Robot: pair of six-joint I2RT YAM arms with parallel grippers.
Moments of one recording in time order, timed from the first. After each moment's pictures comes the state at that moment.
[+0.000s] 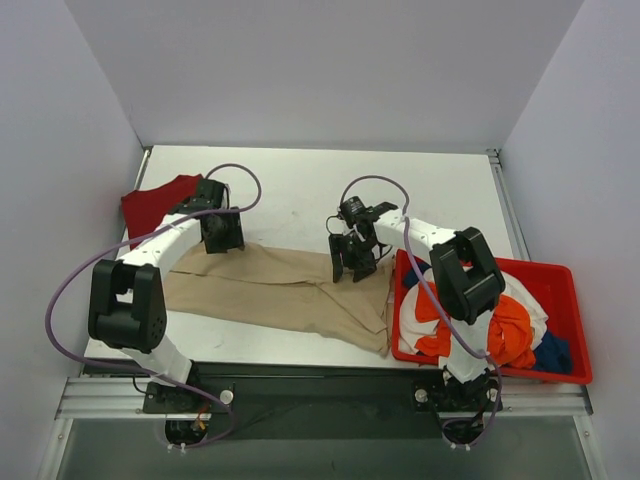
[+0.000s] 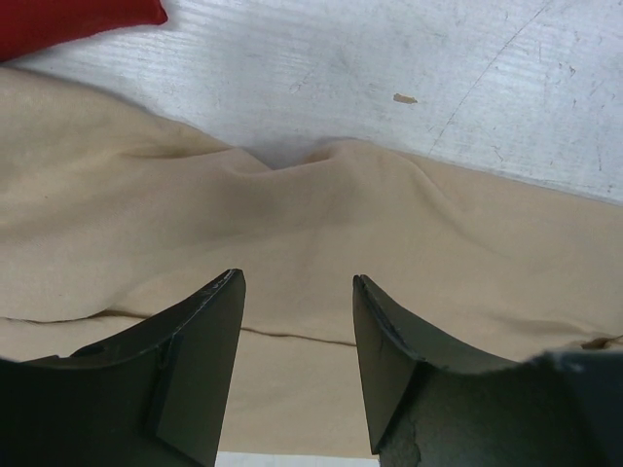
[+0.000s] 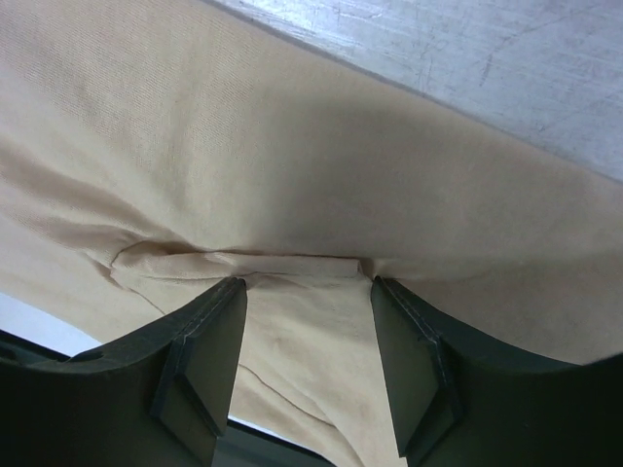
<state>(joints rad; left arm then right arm) -0.18 1.64 1.14 -0.57 0.01 -0.36 0.57 1.93 1.32 -0.72 -0.18 0.41</state>
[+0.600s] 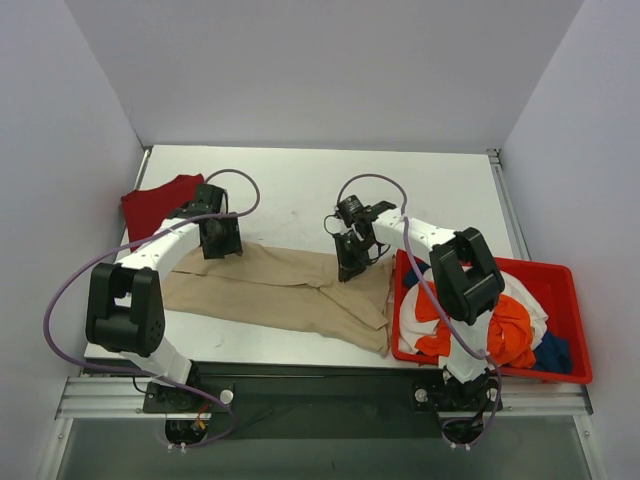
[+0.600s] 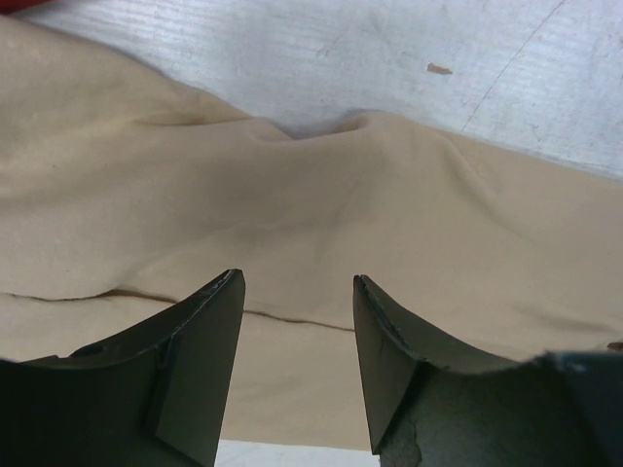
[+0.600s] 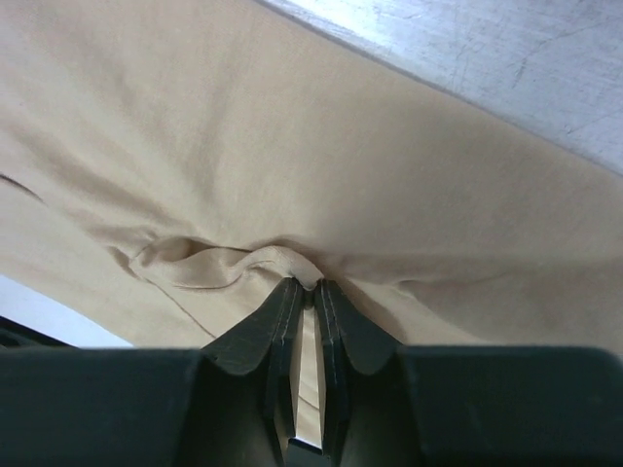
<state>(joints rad) -0.18 1.61 1.10 -0.58 -0.01 -0.36 0.58 1.94 1.34 -0.72 -0.19 0.40</state>
